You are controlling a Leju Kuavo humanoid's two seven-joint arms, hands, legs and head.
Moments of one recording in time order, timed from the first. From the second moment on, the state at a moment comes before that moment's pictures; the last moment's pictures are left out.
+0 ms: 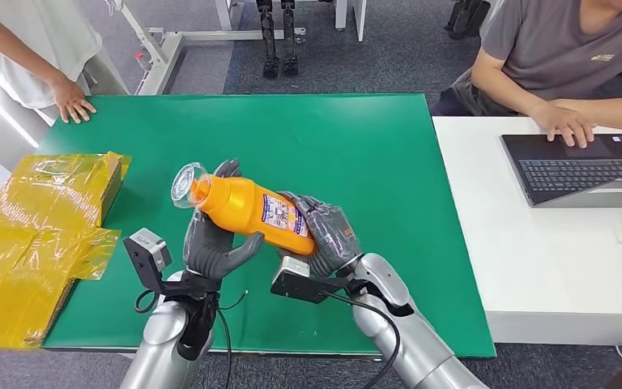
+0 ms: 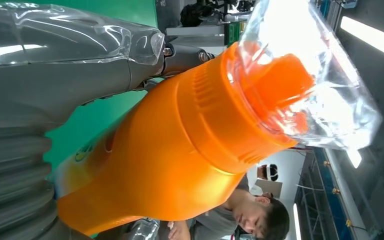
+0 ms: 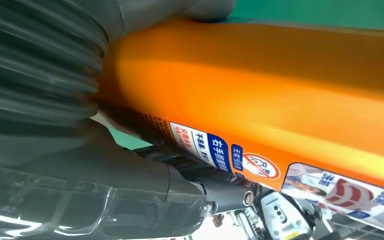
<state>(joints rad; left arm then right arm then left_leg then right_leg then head) -0.21 -0.21 -0.32 -1.38 0.03 -0.04 -0.60 -0.46 0.12 0.65 -1.08 0.75 -0.25 -0.36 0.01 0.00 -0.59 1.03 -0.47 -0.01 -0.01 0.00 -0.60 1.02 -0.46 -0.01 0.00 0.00</state>
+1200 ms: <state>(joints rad) -0.20 -0.21 -0.26 -1.38 0.03 -0.03 -0.63 -0.44 0.14 0.65 -1.04 0.82 -0.15 -0.38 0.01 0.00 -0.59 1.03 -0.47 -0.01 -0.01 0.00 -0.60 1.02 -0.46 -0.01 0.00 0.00</state>
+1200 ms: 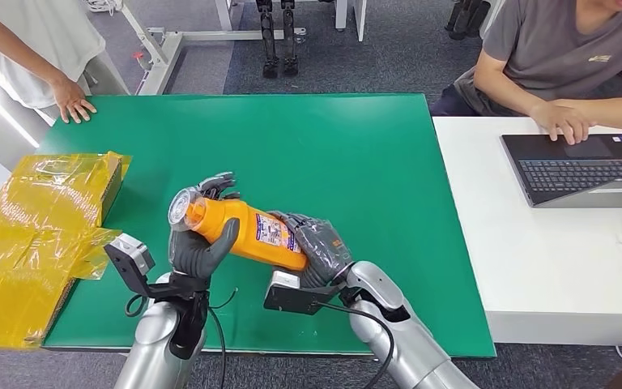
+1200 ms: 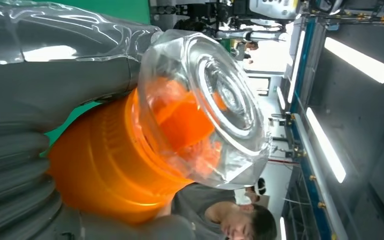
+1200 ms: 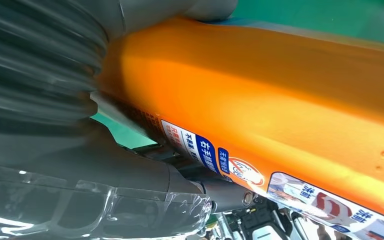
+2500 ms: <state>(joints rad) -0.20 -0.21 -0.26 -1.39 0.07 0.05 -0.64 -0.22 0.15 0.56 -1.42 0.18 -0.61 -0.69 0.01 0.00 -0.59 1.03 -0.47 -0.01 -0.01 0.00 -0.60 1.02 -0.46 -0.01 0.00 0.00</state>
